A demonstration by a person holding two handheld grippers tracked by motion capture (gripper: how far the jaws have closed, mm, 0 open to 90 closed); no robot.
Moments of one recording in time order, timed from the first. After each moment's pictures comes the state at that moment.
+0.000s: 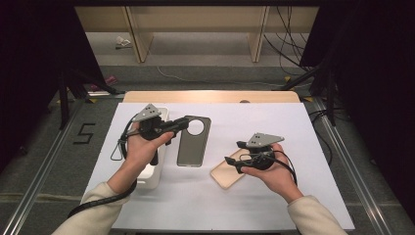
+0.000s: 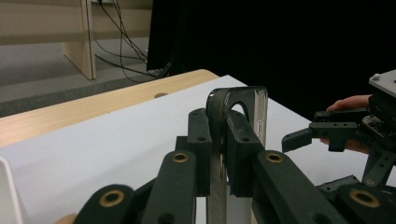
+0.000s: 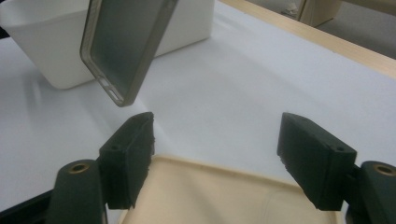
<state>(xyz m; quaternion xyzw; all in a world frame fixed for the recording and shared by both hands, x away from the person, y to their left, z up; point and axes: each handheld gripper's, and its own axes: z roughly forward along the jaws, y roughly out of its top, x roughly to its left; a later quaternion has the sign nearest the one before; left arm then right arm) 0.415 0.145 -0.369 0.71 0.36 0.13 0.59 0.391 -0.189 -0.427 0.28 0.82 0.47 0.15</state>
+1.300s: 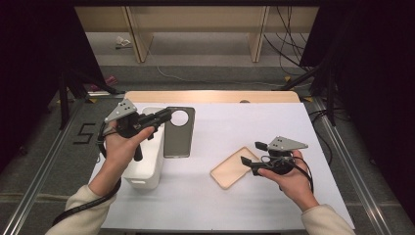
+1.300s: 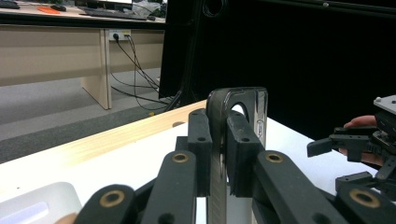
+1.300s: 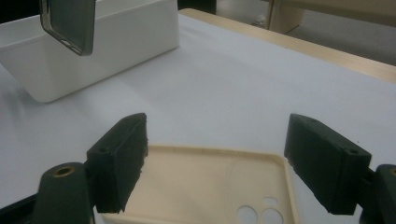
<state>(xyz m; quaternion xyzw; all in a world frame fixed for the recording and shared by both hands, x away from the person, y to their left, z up) 0.405 0.184 -0.343 0.68 0.34 0.18 0.62 0.374 -0.231 -0.427 0.33 0.79 0.49 0.17</state>
